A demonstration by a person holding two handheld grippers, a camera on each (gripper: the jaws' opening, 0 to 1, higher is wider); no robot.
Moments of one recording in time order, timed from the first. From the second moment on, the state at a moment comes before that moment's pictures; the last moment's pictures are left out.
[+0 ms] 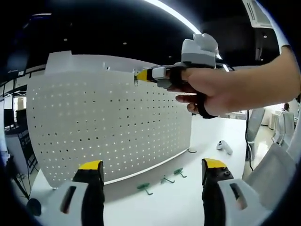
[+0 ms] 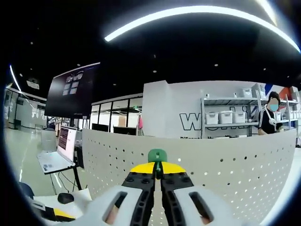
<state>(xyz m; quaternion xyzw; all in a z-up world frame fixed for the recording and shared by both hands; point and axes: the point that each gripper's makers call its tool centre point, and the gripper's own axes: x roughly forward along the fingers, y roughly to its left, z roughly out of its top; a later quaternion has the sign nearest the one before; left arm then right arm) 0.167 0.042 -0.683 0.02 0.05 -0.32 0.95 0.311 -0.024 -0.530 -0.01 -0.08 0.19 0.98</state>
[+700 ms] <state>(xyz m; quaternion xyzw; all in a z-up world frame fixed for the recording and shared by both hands) 0.170 0.044 -0.689 0.01 0.06 -0.32 0.95 0.342 -0.024 -0.534 0.00 -0.09 0.16 0.98</state>
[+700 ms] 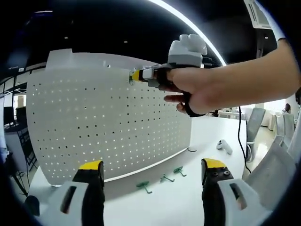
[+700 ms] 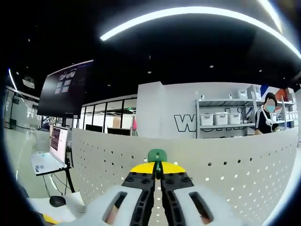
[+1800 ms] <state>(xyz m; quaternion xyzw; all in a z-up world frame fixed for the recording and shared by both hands) 0.167 0.058 -0.697 0.01 0.08 -0.31 0.95 0.359 -0.018 -0.545 0.00 -0.07 0.16 0.98</state>
